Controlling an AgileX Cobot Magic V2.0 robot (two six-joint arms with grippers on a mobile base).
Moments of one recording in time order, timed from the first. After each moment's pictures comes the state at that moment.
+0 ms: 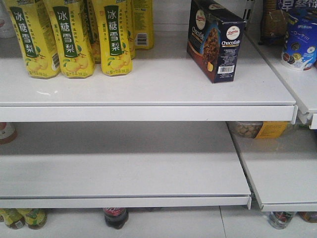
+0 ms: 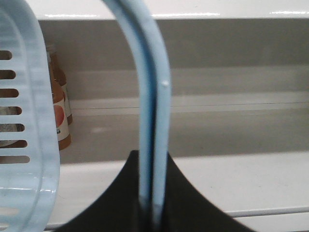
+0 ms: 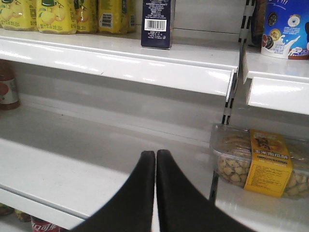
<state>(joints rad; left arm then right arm) -0.05 -0.01 0.04 0.00 0.16 -0.04 0.33 0.00 -0.18 -0.02 0.31 -0.06</state>
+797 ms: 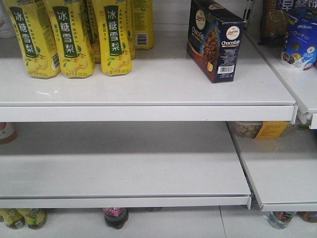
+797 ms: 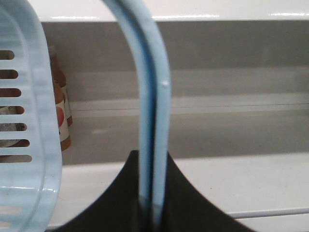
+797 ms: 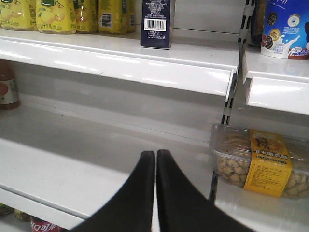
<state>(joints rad) -0.05 -0.01 0.04 0.00 0.16 -0.04 0.33 0.00 -0.18 -0.02 0.31 -0.06</state>
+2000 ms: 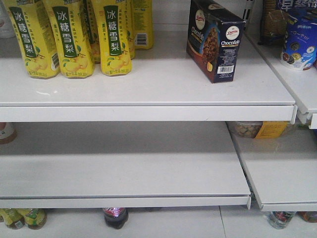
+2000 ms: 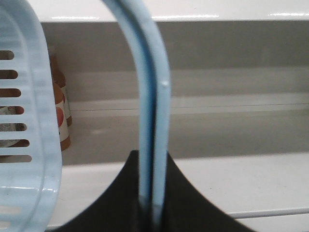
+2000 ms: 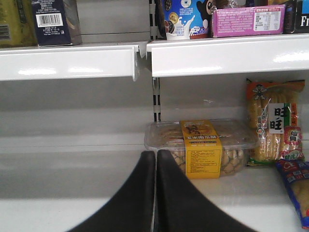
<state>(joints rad) -0.05 -0.01 0.04 0.00 0.16 -0.04 0.03 -0.01 0.03 0.00 0.04 0.02</state>
